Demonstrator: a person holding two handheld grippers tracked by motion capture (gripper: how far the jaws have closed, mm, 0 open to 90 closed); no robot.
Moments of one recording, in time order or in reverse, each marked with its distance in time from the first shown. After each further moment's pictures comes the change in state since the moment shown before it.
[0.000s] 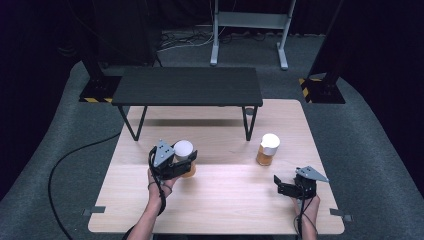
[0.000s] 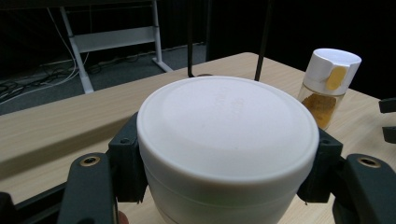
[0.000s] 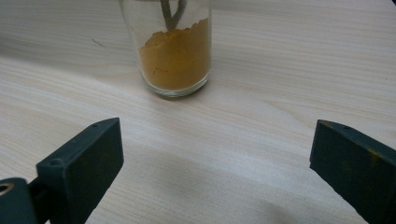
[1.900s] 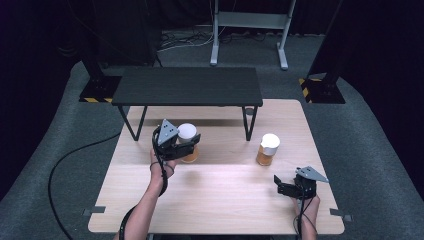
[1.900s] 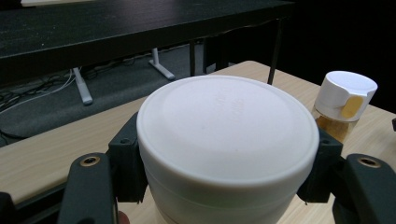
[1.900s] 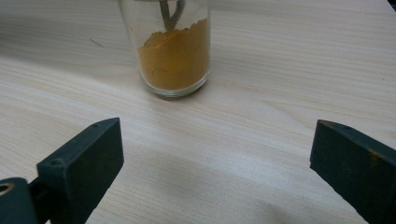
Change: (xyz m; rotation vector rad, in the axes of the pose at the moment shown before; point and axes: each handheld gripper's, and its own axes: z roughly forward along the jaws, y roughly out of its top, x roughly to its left) left arm 0.021 0.045 0.027 0.012 -0.021 0.031; right arm 0.002 0.000 0.000 -0.001 -0.008 -0.004
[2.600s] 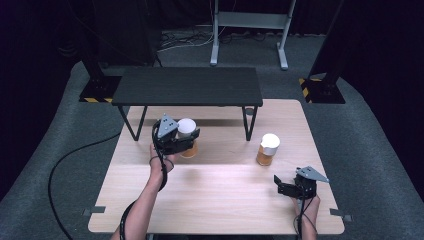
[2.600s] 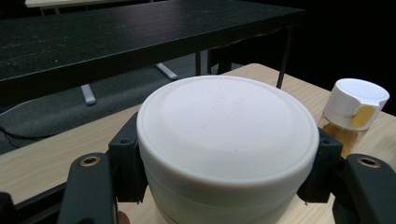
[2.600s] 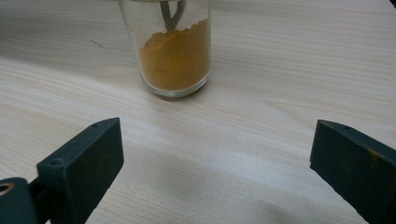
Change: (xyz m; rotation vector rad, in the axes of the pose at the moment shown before) left arm 0.008 0.011 0.006 0.005 0.010 -0.003; right arm -0.001 0.000 0.000 -0.002 0.005 0.006
